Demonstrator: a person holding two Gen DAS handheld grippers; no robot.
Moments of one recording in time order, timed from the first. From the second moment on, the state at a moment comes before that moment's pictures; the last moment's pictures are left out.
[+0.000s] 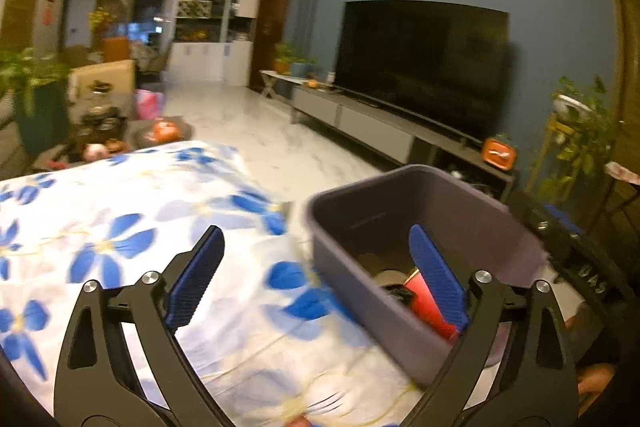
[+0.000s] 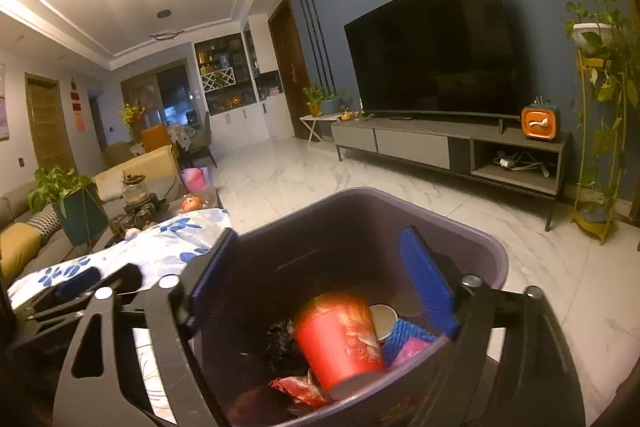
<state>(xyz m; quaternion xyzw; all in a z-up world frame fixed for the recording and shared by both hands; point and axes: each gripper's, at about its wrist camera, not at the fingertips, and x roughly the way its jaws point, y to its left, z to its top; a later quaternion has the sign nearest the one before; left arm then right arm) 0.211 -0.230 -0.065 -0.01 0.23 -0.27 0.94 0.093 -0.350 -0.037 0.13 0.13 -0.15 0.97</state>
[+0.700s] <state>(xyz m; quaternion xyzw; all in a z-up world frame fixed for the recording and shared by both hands) 0.107 -0.113 -0.031 0.01 0.20 -0.12 0.97 0.025 -0.237 -0.019 0.02 0.16 -0.11 0.98</state>
